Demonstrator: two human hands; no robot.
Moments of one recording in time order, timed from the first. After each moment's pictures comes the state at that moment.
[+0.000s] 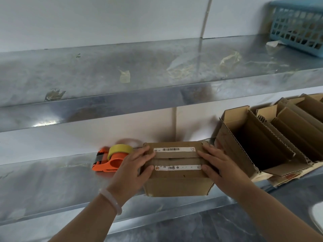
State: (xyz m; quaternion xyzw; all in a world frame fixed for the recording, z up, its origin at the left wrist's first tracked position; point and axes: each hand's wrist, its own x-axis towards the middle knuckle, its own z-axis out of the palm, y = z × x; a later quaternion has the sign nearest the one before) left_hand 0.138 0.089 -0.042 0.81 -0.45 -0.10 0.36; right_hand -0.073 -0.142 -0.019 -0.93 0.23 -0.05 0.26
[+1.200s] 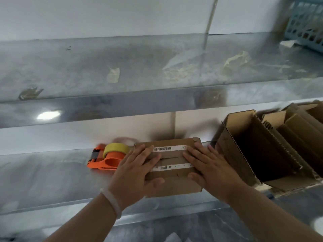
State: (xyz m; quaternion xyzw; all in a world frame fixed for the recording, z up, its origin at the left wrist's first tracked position) left_hand 0.123 0.072 -0.035 0.85 -0.53 0.01 0.08; right_hand -0.044 -0.156 -0.027 -1.00 0.07 -0.02 0.04
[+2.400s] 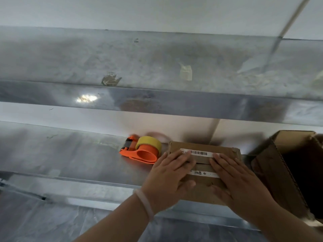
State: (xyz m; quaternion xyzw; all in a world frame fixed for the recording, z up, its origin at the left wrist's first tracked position) left_hand 0.105 0.076 -0.043 0.84 -0.49 0.04 0.22; right_hand -0.022 -0.140 -0.025 -1.00 0.02 -0.03 -0.02
